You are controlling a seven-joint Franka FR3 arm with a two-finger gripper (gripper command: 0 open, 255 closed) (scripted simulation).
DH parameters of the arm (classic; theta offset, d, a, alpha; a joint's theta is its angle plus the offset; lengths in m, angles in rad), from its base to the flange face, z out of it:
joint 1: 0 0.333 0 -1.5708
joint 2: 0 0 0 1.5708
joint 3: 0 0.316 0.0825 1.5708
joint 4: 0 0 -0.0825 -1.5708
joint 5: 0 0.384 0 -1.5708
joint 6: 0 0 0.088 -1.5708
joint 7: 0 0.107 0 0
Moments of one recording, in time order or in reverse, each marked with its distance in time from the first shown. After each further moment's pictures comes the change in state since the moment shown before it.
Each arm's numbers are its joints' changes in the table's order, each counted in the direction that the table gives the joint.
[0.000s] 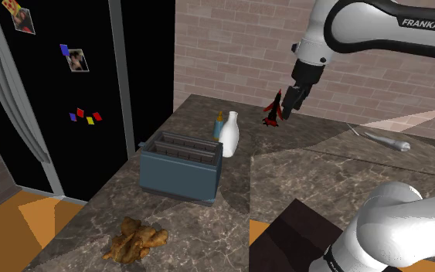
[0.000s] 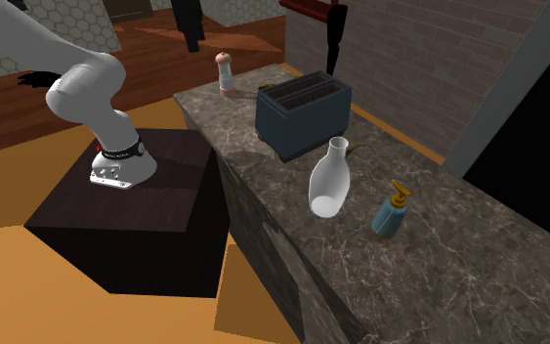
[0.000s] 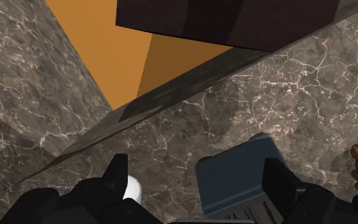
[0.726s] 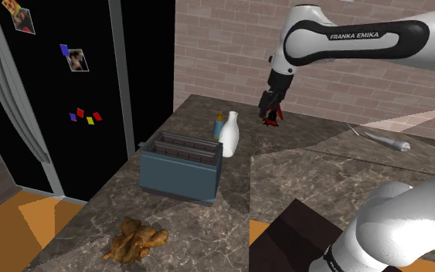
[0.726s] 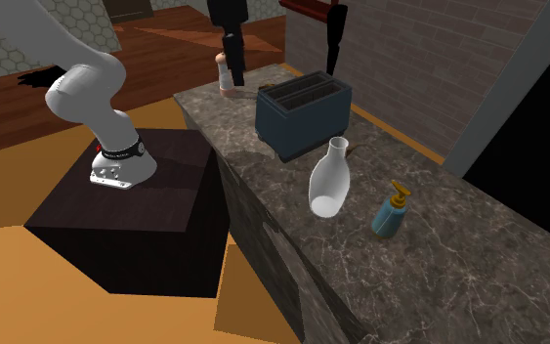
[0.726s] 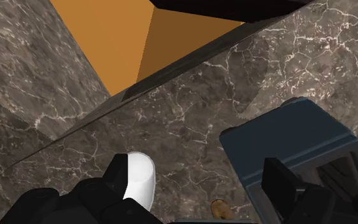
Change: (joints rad) arm -0.013 0.288 -0.087 0.074 0.003 -0.229 -0.064
